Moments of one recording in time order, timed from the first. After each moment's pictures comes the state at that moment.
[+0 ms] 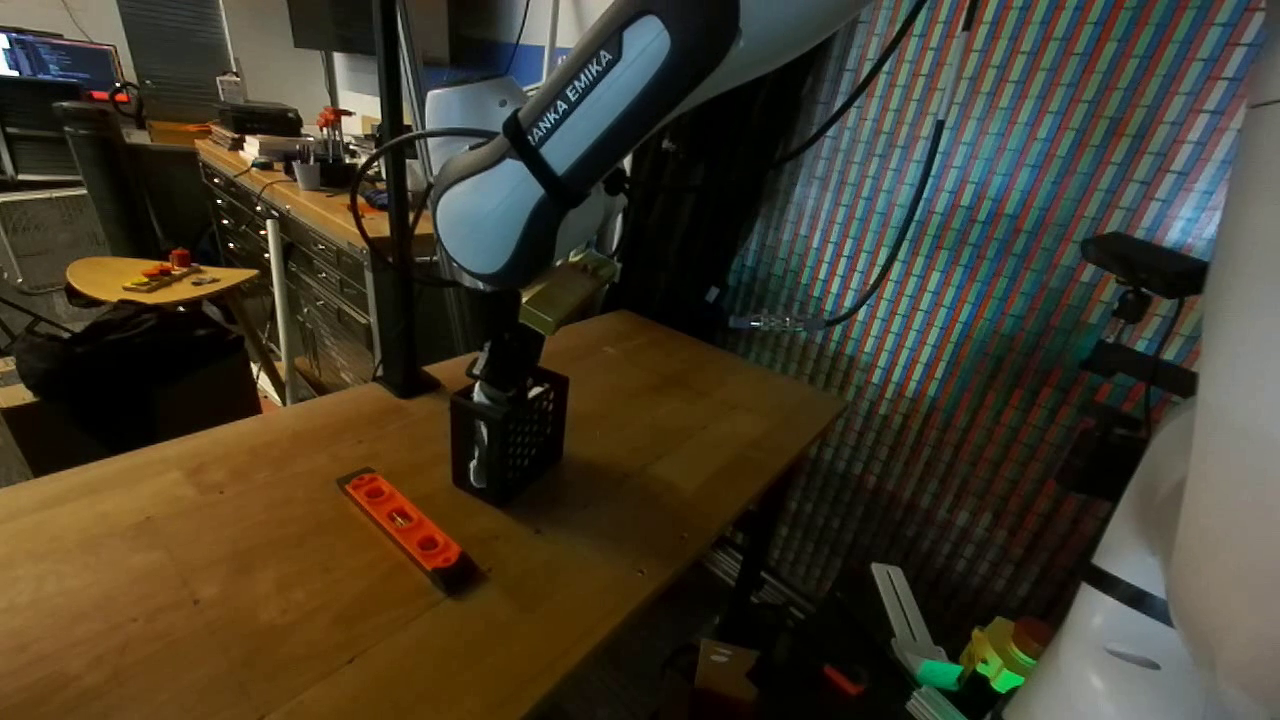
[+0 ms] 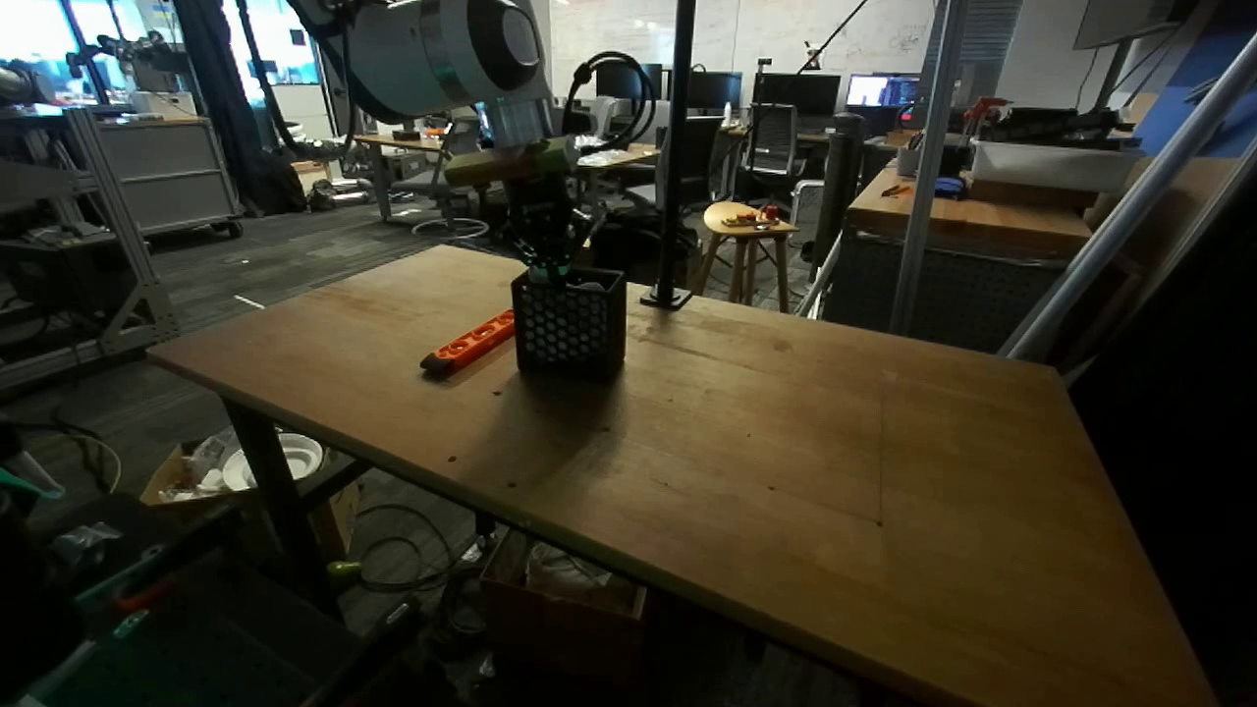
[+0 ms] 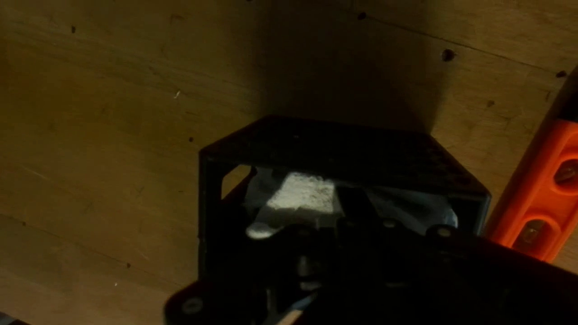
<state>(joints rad) 0.05 0.26 0.02 -2.08 -0.32 2.35 -0.03</state>
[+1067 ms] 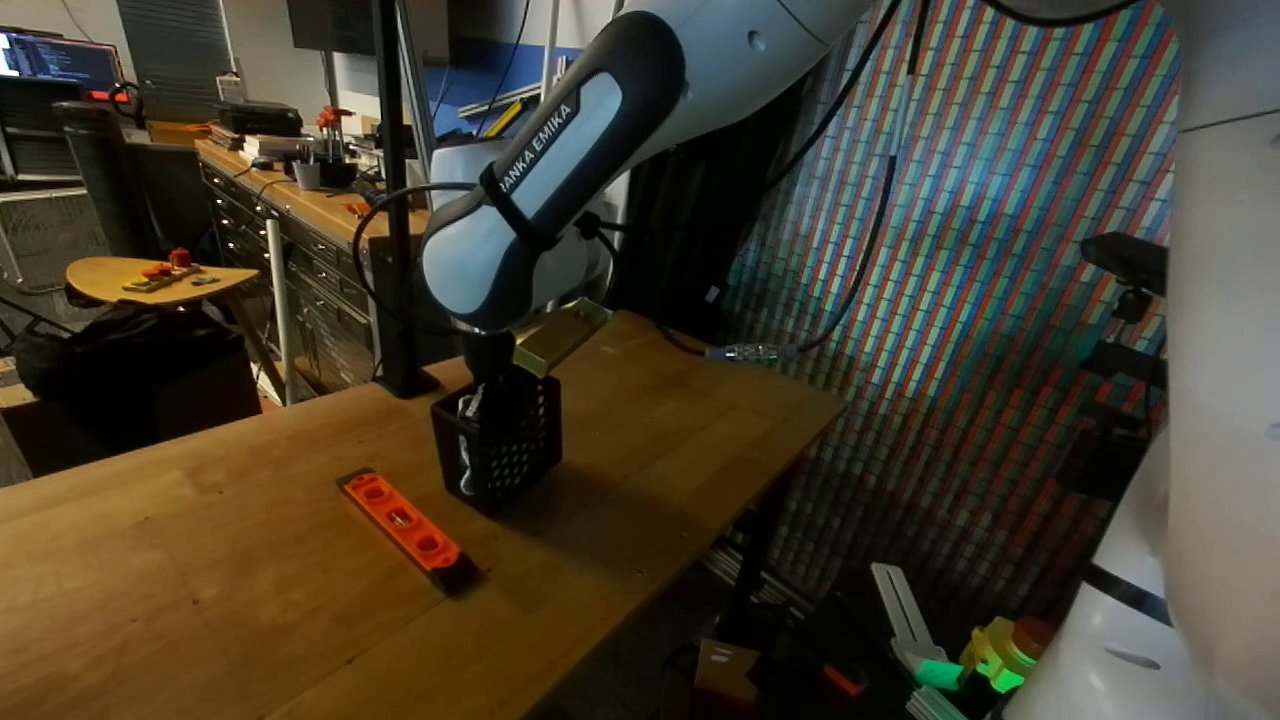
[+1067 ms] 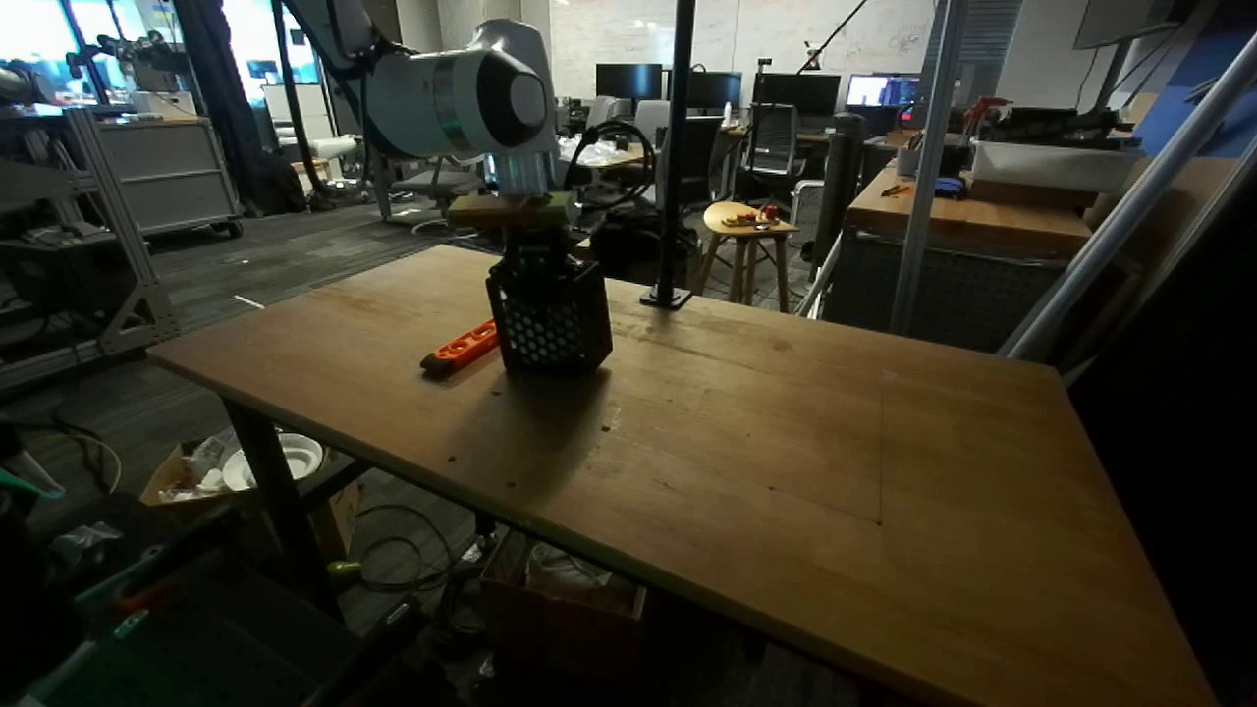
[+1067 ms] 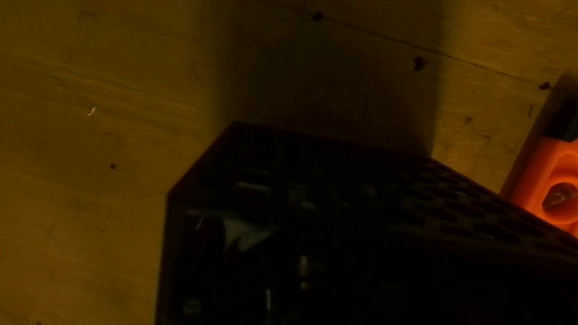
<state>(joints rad) 0.04 0.36 0.02 -2.06 -0.20 2.39 -0.12</state>
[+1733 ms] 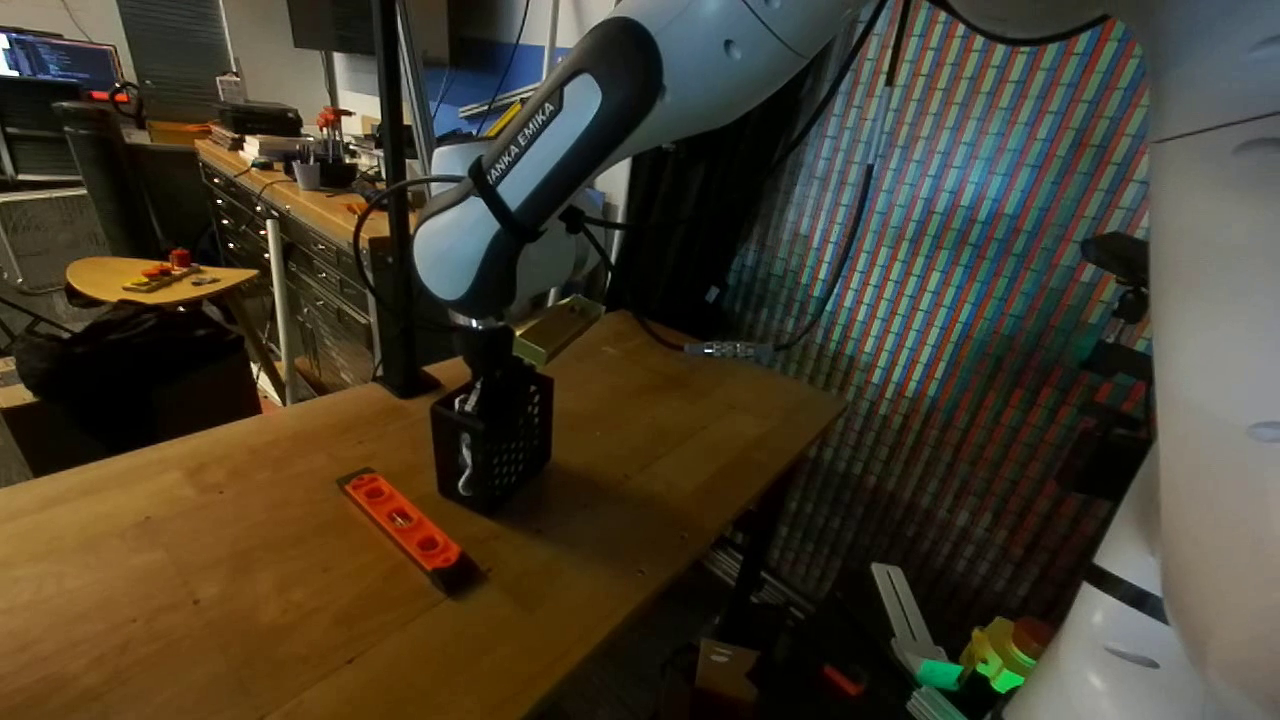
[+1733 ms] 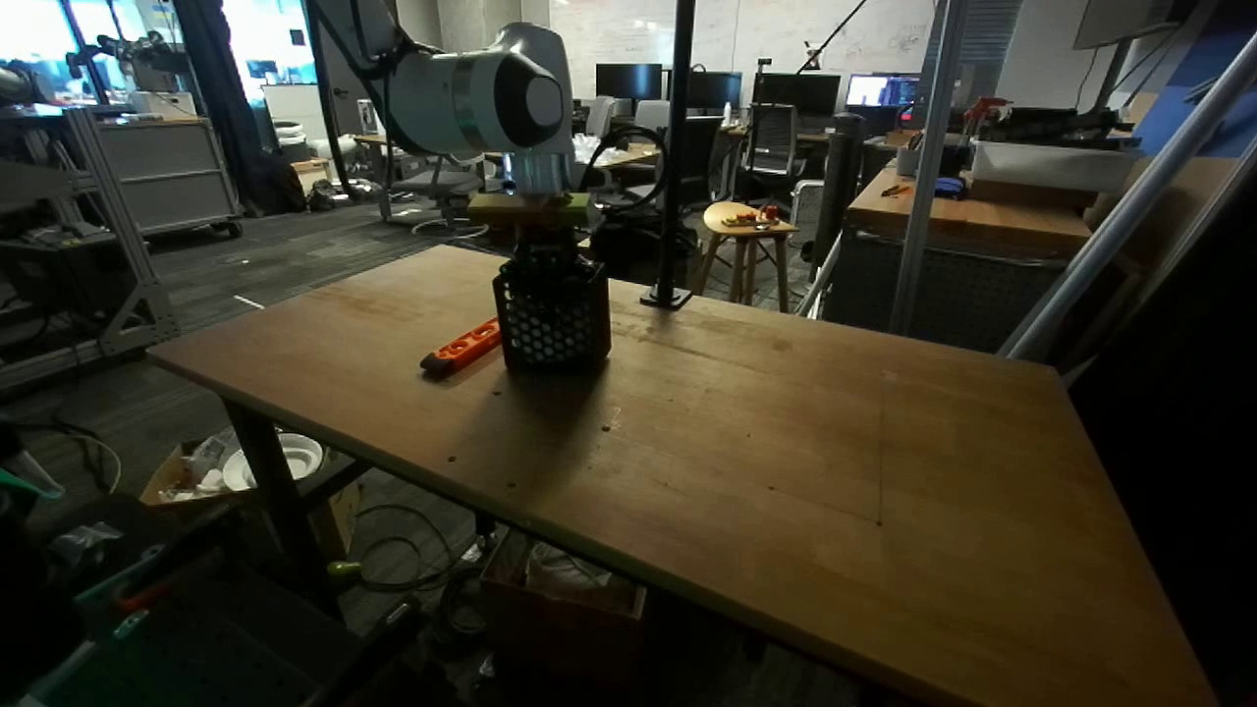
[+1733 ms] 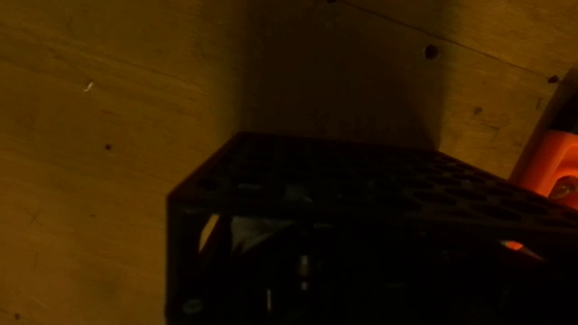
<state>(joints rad) 0.02 0.41 0.03 -1.99 -0.16 2.34 -0.21</state>
